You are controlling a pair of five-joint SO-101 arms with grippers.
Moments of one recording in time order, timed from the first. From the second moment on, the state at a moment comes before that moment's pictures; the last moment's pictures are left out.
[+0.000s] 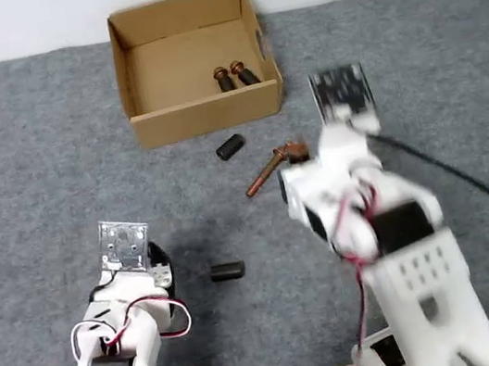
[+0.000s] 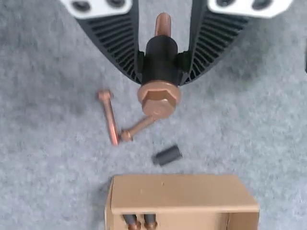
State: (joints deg) left arm 3.4 -94.5 93.0 54.1 3.6; right arm -19.6 -41.1 27.3 67.0 -10.1
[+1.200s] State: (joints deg) left arm -2.3 -94.5 97.1 50.9 3.6; right arm -23.6 57.5 -52.6 30.8 6.5
